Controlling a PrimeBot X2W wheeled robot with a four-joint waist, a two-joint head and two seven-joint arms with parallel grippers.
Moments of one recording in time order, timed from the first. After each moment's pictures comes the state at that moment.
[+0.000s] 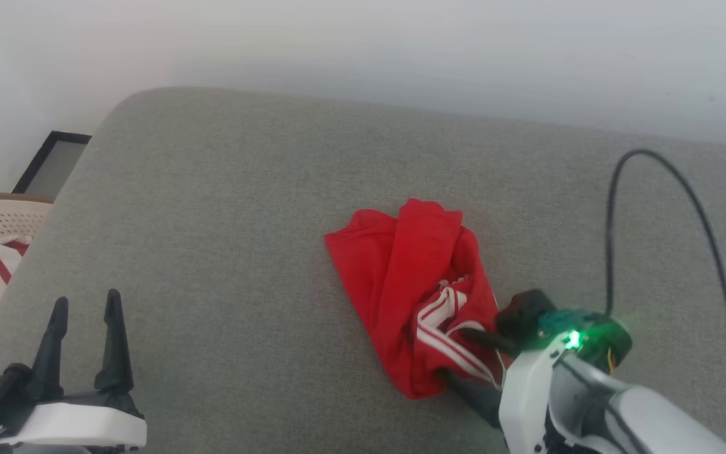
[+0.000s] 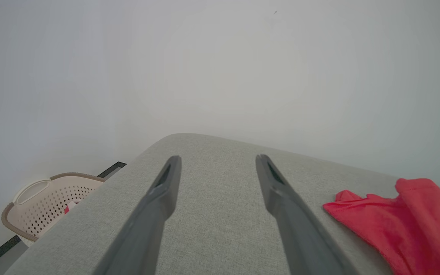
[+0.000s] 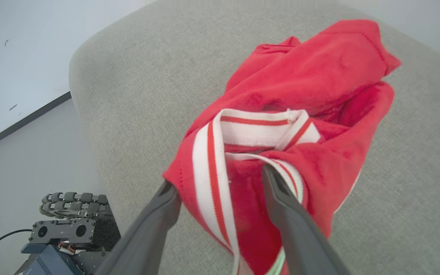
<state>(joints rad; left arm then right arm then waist) 0.01 0.17 0.20 0.10 -0.34 -0.13 -0.26 -0.29 -0.45 0.67 -0.04 0.62 0.13 0.42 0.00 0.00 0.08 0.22</state>
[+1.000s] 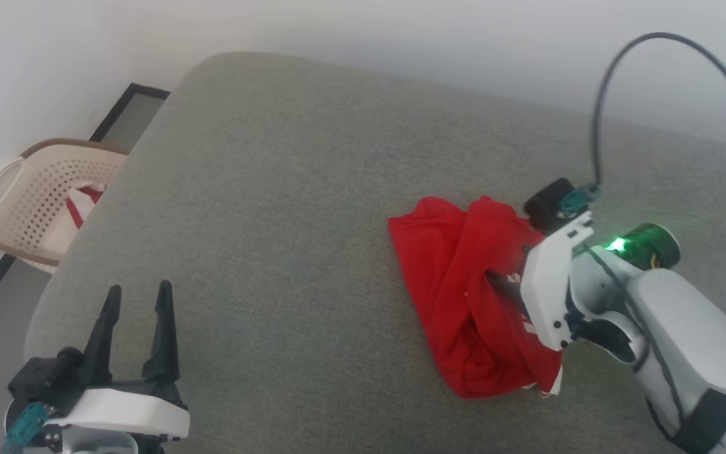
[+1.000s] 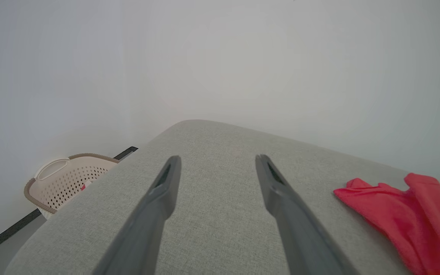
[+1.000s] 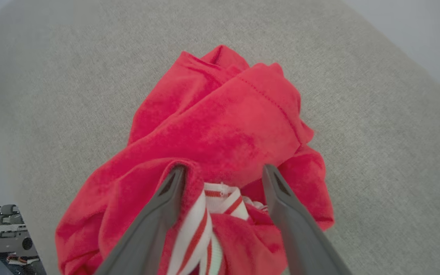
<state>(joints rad) -0.03 0.14 0.10 0.13 -0.34 -0.13 -0.26 -0.59 -0.40 0.60 0.30 0.62 0.13 0.61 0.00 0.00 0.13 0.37</state>
